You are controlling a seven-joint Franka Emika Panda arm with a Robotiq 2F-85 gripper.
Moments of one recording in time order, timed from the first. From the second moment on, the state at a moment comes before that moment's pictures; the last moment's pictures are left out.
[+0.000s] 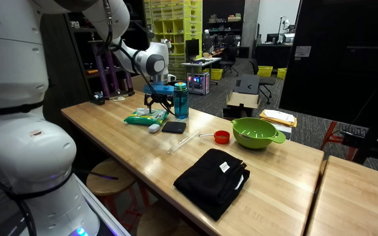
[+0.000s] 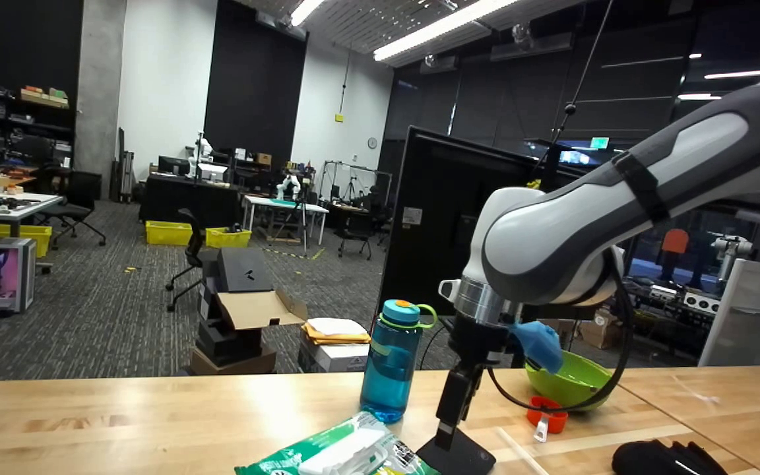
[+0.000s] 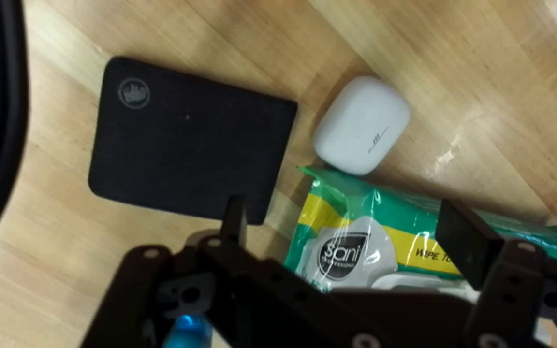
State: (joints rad) arm 0.12 0.21 0.15 -2.13 0.09 2.35 -0.47
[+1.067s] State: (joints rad) arm 0.13 0.40 0.19 -1.90 0.09 2.34 -0.46
